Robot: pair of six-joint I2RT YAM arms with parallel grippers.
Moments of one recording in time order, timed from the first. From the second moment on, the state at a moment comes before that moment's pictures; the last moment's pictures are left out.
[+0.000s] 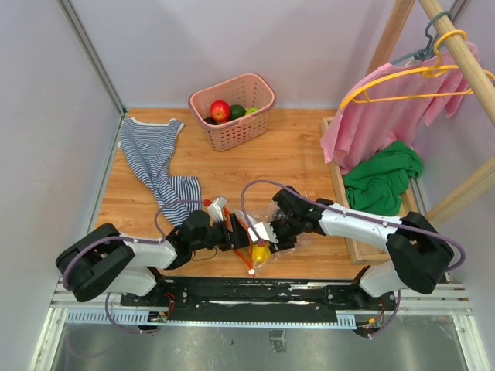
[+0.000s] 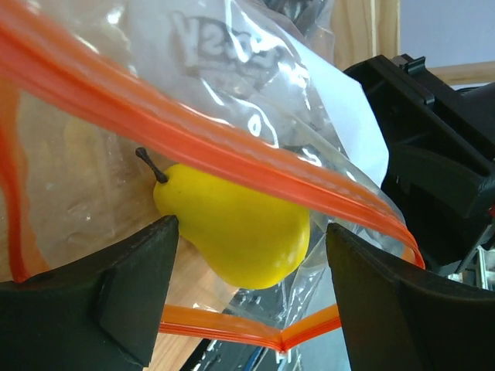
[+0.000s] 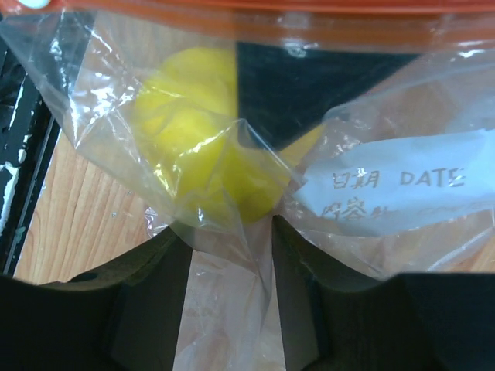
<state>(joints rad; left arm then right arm) -0.80 1.30 0.17 0.76 0.31 -1.04 0.84 1.43 0.76 -0.46 -0.54 -1.08</state>
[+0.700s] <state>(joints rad) -0.85 1.33 0.21 0.68 0.30 -1.04 0.84 1.49 0.82 -0.45 -0.51 -0.85</state>
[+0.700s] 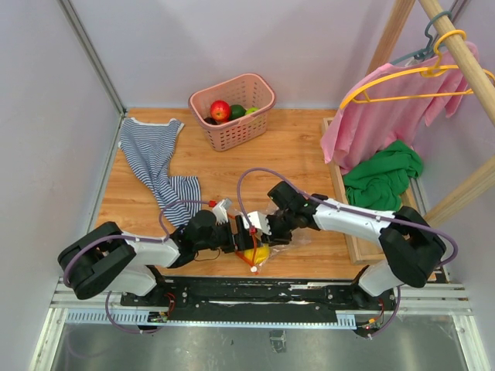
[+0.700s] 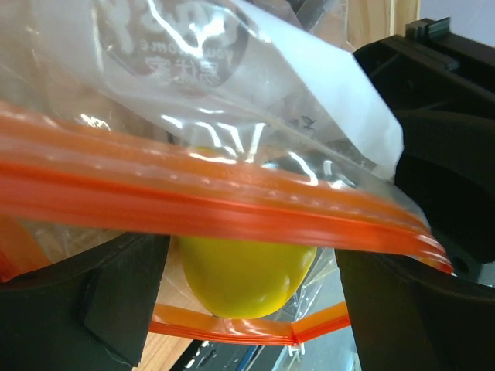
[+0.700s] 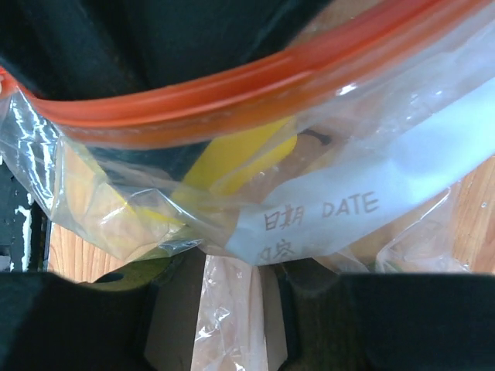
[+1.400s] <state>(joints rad) -0.85 1.31 0.20 0.65 0.26 -1.05 0.79 1.24 0.79 -0.59 -0.71 -1.16</state>
